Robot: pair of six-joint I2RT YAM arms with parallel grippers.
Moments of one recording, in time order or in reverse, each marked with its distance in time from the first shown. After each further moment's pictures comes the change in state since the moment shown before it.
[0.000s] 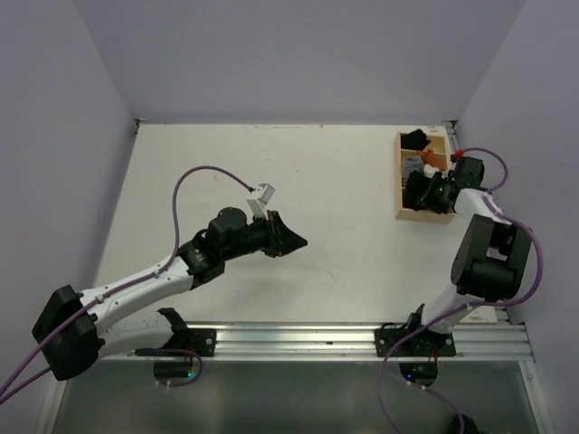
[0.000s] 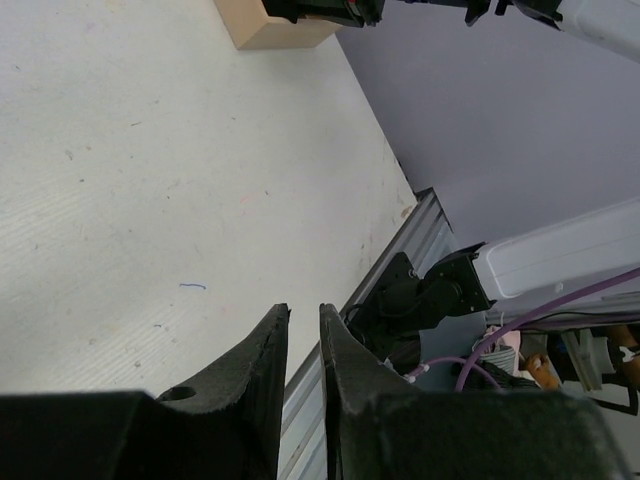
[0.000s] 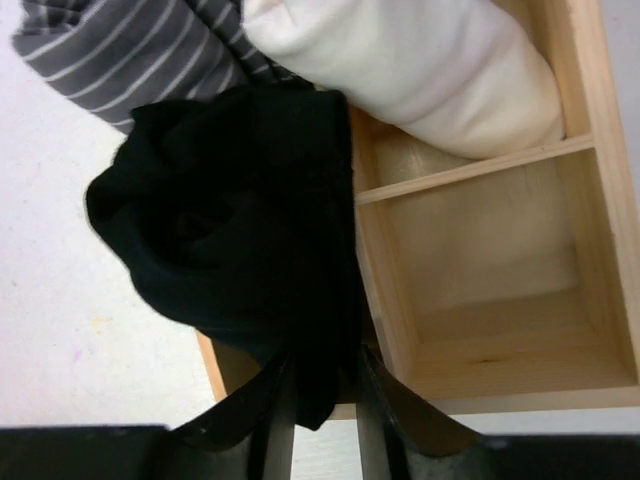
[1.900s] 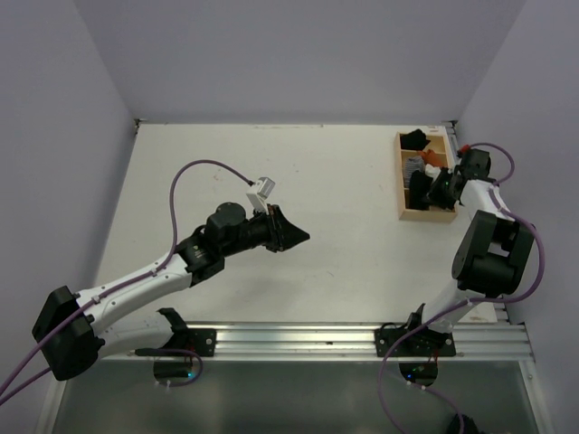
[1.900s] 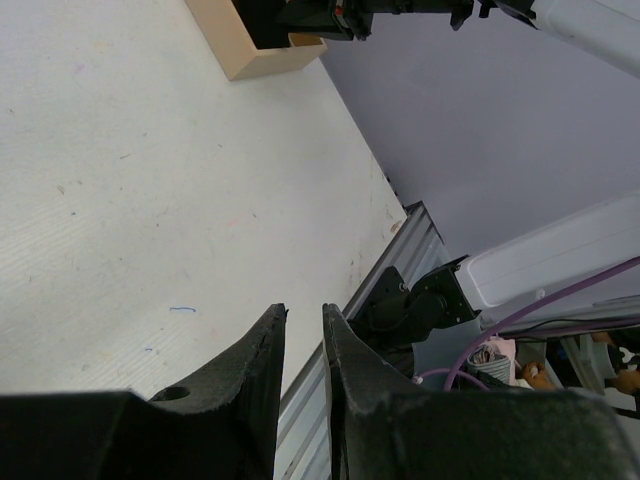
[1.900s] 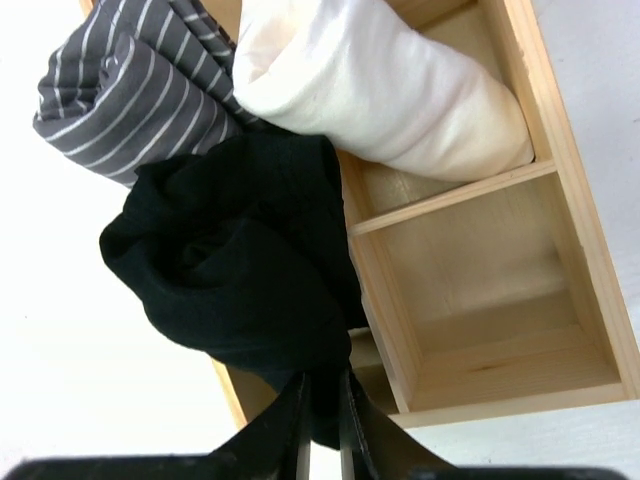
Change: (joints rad) left arm 0.000 0.003 0.056 -0.016 -0.008 0.018; right arm -0.025 0.037 0.114 -0.135 0.022 0.010
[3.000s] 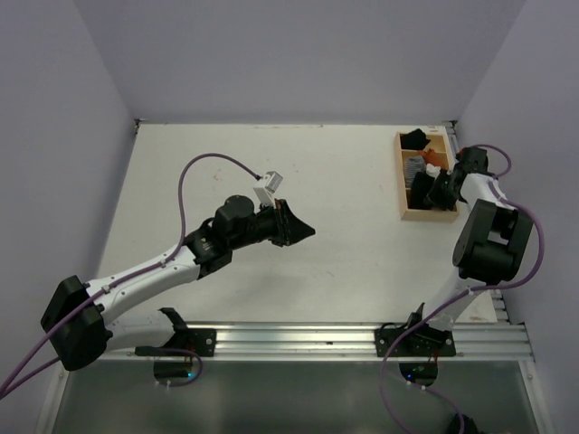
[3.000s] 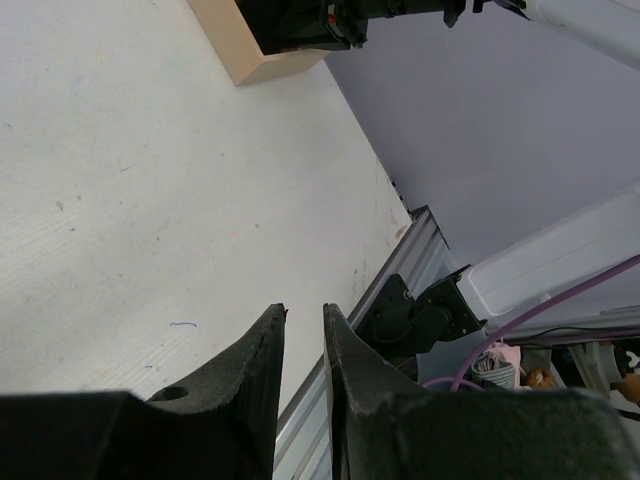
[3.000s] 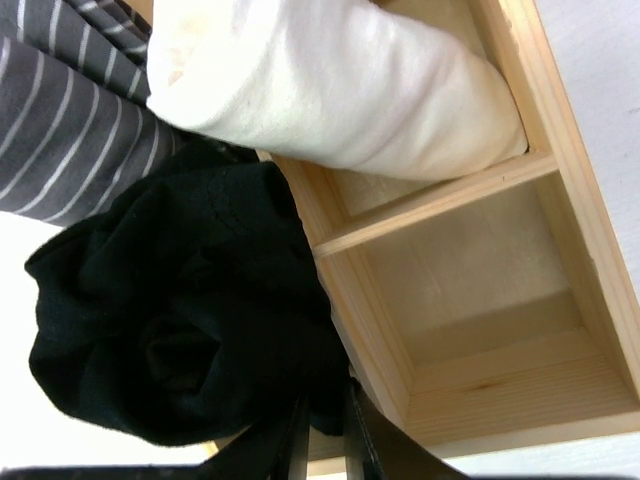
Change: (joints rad) left arm 0.000 0.082 0.069 -0.007 0.002 0.010; right arm -0.005 0.107 0.086 -0.081 0.033 0.002
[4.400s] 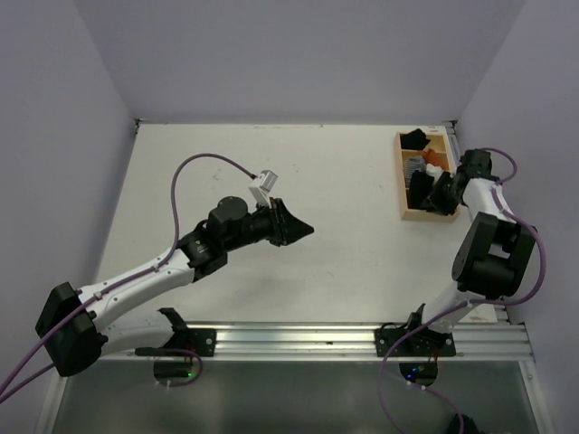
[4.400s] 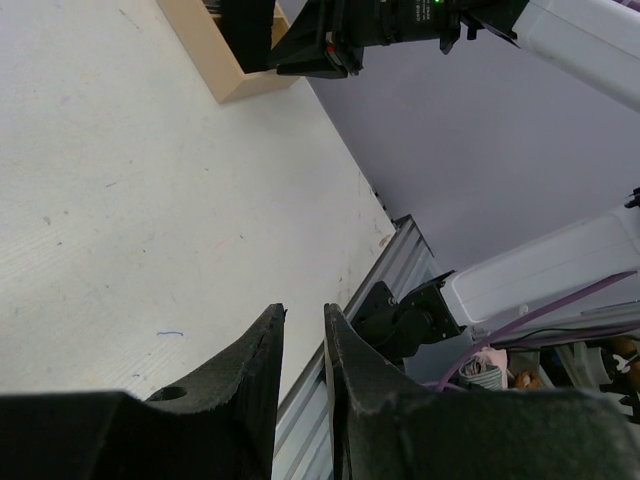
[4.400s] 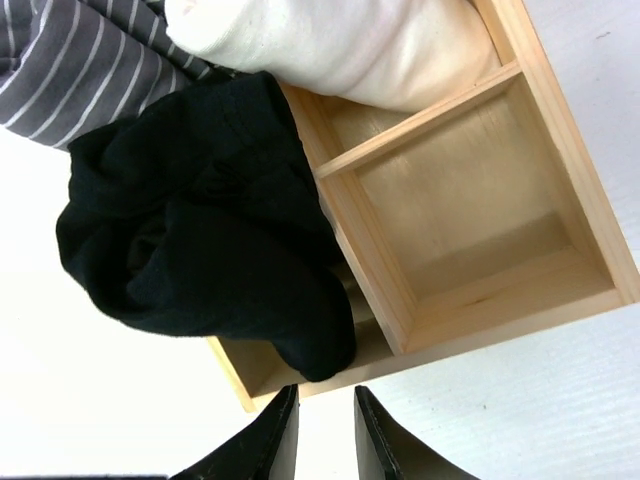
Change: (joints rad) left arm 0.000 -0.045 -0.010 0.013 0.000 -0.009; right arm -0.002 -0.114 -0.060 -0.052 -0.008 0.060
